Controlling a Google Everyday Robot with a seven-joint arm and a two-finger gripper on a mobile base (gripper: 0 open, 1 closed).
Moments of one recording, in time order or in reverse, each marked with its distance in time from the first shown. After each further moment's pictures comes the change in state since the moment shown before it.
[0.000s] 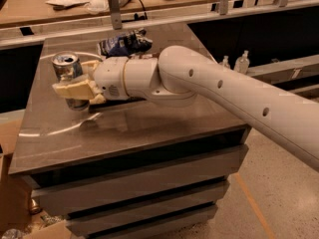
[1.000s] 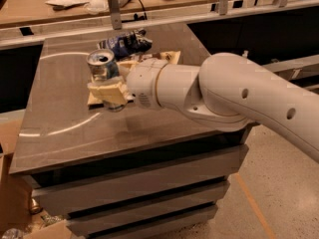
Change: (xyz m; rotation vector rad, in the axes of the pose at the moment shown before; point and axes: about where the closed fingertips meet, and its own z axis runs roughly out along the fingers) arm -0.011 0.009 -0.098 0.309 0.117 -0.021
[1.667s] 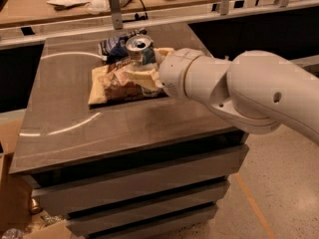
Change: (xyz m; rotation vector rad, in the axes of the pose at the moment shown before) arm 0.009 -0.071 -0.053 0.272 0.064 -0.066
